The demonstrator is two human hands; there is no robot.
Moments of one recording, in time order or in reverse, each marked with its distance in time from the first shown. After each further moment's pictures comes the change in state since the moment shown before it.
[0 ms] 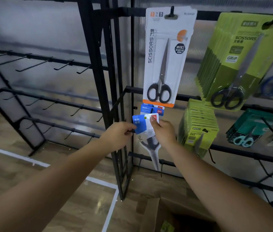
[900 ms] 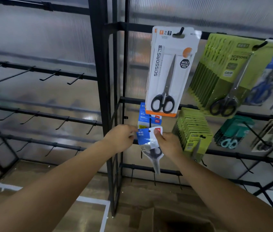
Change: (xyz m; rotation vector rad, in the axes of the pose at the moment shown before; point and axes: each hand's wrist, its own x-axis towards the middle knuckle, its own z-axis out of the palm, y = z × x) left_hand 0.028 -0.012 -0.023 0.114 -0.119 0.192; right_hand -0.001 0.013 -0.003 -0.350 0.064 0.013
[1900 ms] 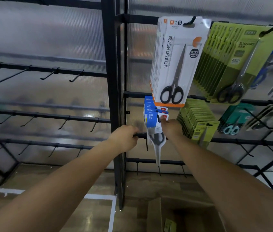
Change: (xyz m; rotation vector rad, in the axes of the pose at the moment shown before) left_hand -0.019 -0.020 -0.002 0.058 -0.089 0.042; right_hand 0.021 -0.030 0.019 0.073 0.122 0.380
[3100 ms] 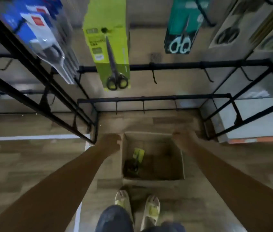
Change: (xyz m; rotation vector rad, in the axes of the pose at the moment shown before) left_hand 0.044 0.147 0.329 0.098 -0.554 -0.356; right_hand -0.014 0.388 -0.152 -0.213 -0.444 0.237
